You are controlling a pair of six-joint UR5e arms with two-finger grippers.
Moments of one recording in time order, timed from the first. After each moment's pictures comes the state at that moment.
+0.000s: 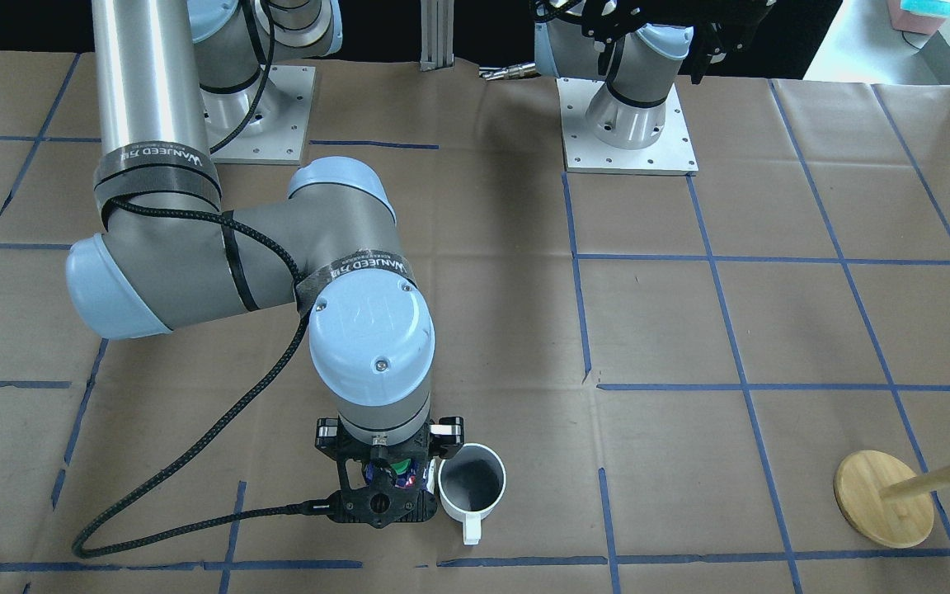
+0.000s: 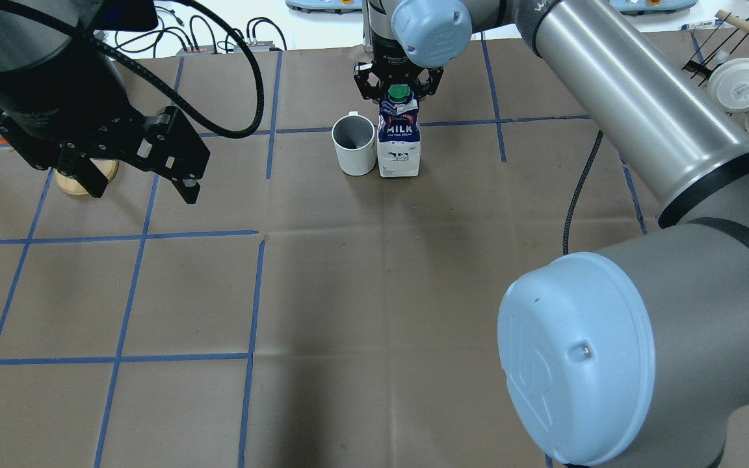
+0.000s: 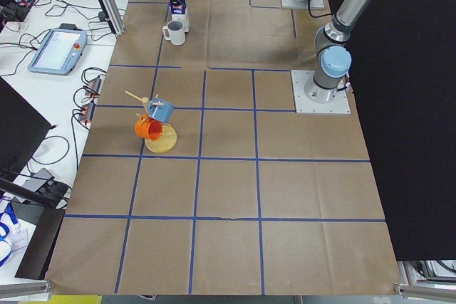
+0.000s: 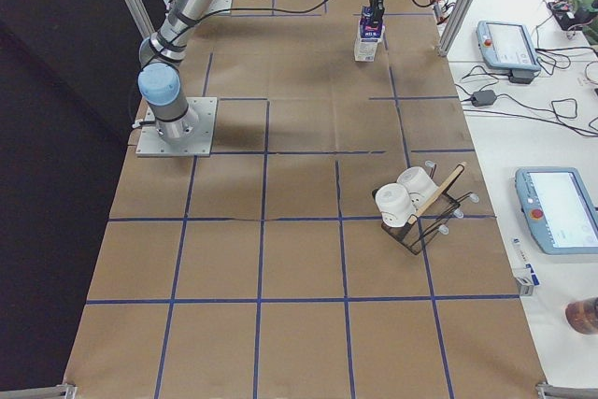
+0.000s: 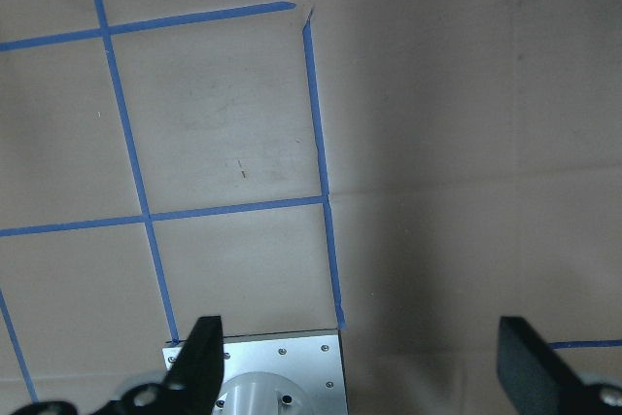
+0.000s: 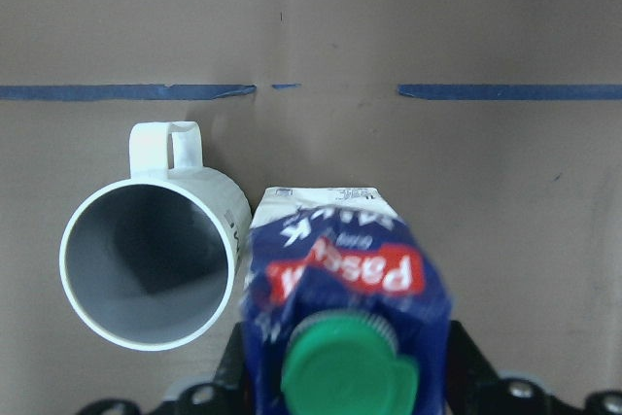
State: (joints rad) left arm -1.66 -1.45 -1.41 -1.93 1.60 0.02; right arm 1.85 -0.86 0.99 -1.71 -1.59 0.28
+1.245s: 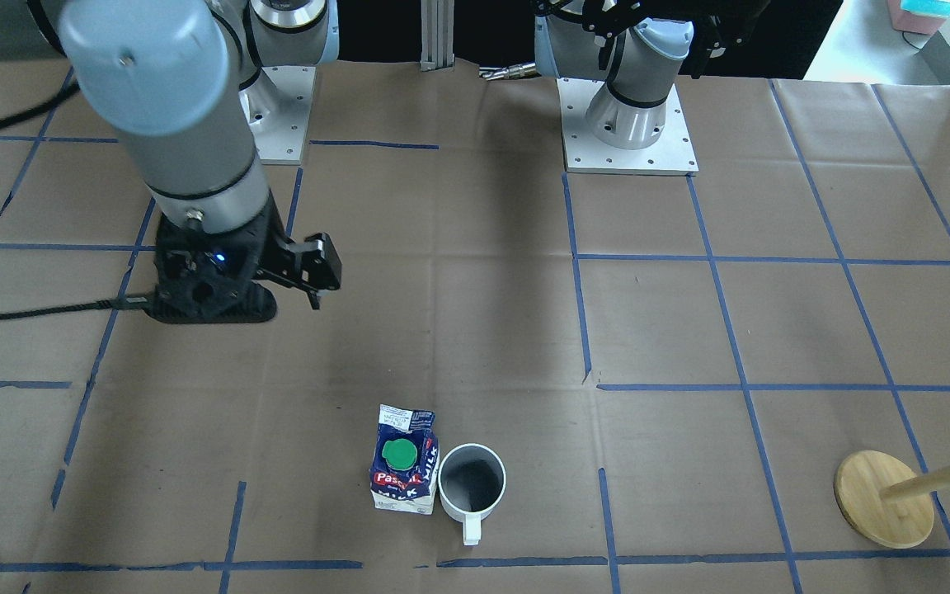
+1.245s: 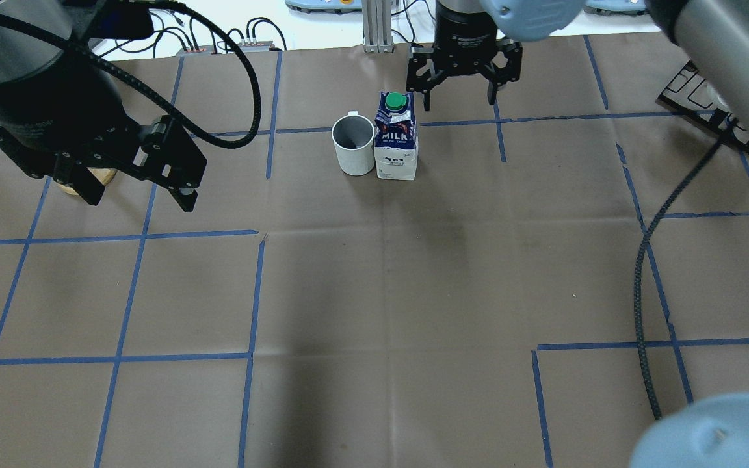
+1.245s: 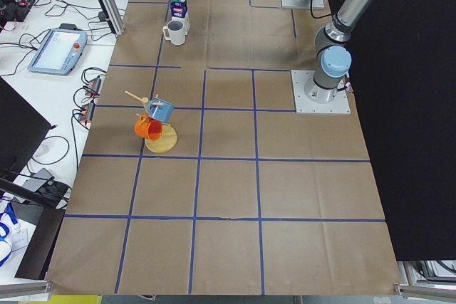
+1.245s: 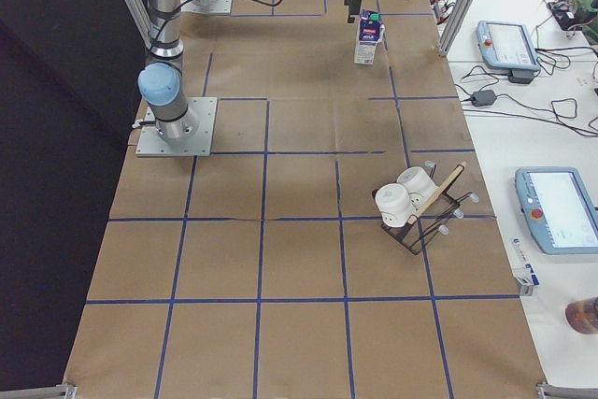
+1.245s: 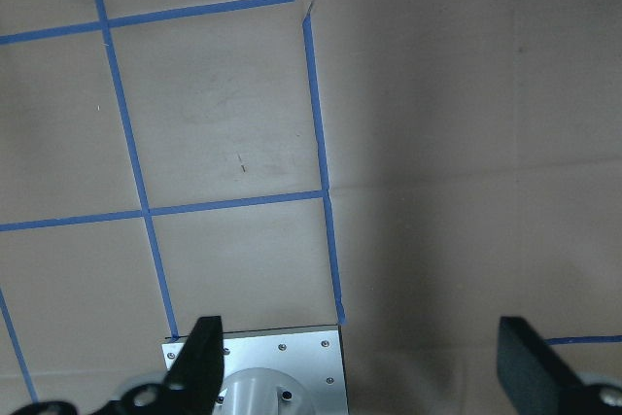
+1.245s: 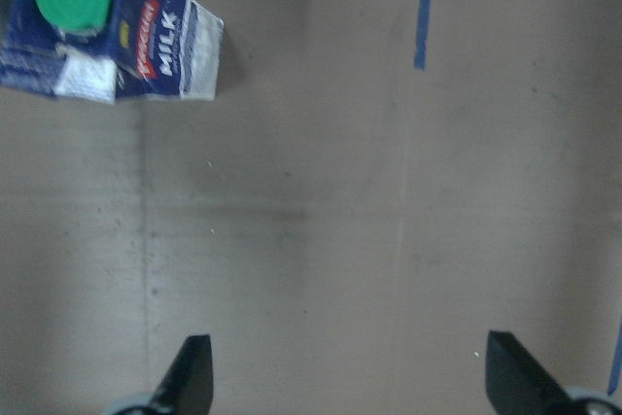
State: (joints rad) left arm -1.65 -1.43 -1.43 -1.93 1.60 0.03; right arm 1.69 -1.35 1.39 -1.58 -1.59 0.08
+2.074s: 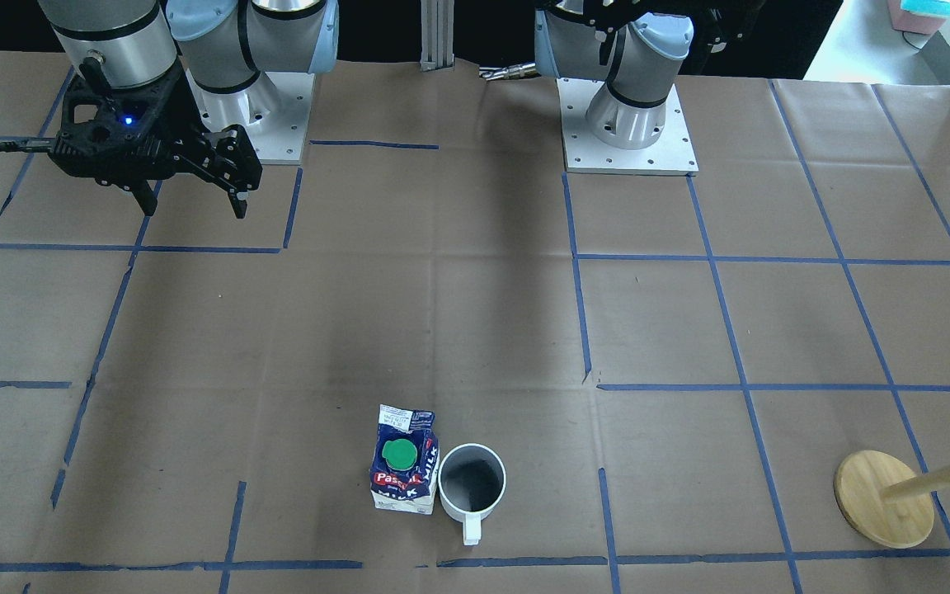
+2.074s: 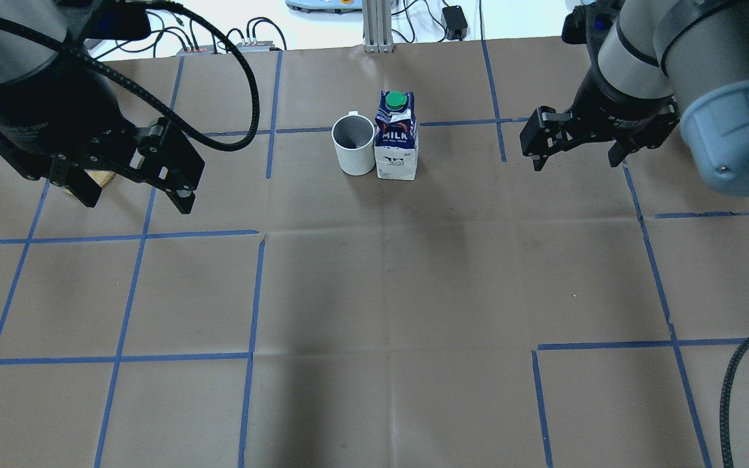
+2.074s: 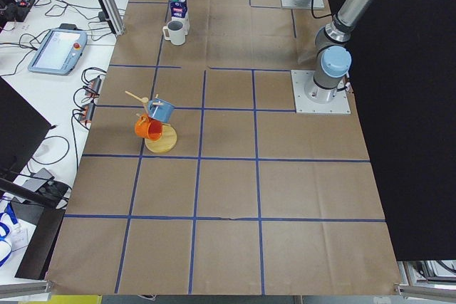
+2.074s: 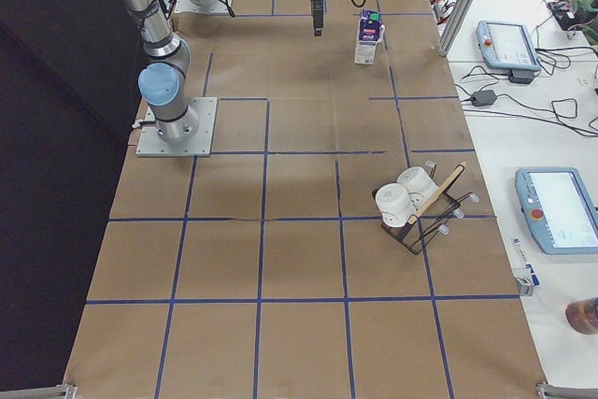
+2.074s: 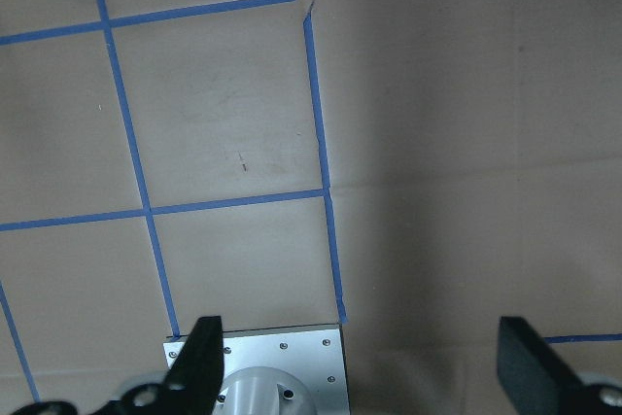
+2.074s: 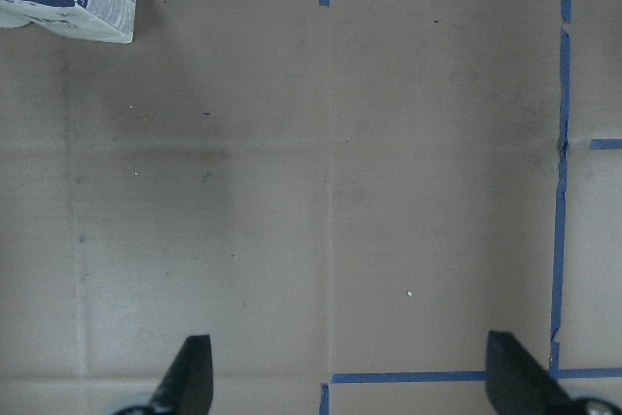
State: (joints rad) left arm -1.65 -1.42 -1.43 -1.94 1.60 0.03; right arm 1.58 -1.65 1.71 -1.72 -1.59 0.01
